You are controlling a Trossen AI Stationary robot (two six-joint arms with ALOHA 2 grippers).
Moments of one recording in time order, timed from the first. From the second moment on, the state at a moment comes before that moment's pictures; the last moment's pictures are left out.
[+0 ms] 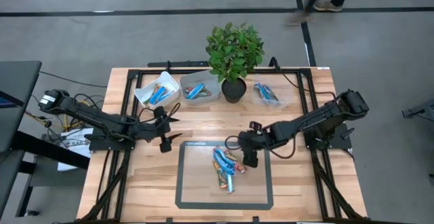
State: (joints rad) left arm -0.28 0.86 0.36 -0.11 -0.54 -0.13; right arm 0.29 1.60 0.97 -0.49 0.21 0.39
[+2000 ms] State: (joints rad) left arm -0.28 0.86 0.36 -0.17 -0.53 -0.14; right arm 0.36 1.82 1.04 -0.39 -0.08 0.82
